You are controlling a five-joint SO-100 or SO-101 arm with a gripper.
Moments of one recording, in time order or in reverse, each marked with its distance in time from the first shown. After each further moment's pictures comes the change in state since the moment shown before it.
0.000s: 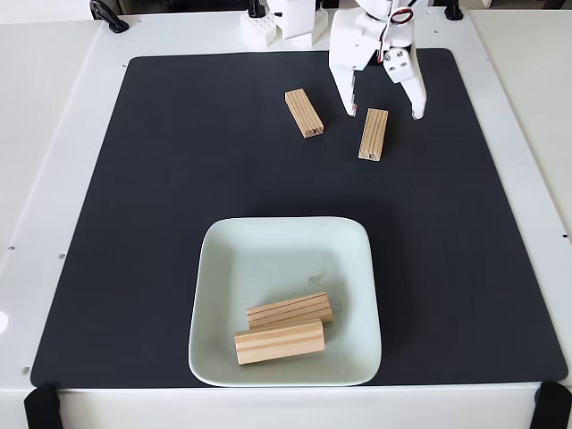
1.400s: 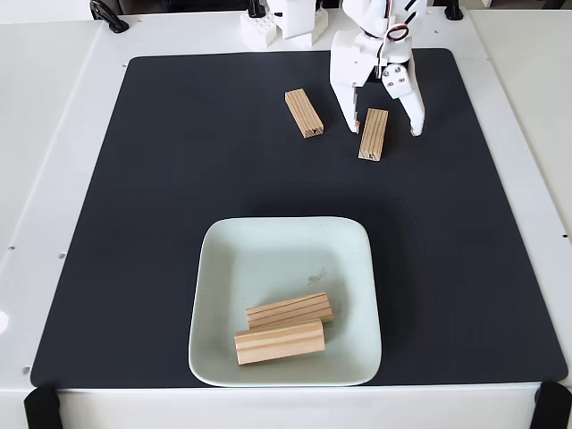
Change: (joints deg) arm -0.5 -0.4 7.6 -13.9 2.3
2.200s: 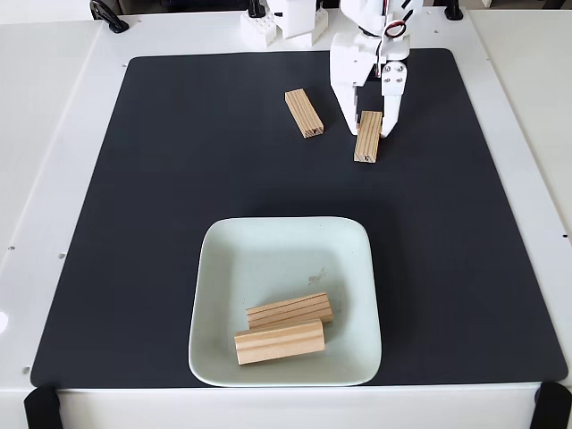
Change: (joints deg) arm 0.3 2.9 4.7 -6.5 0.0
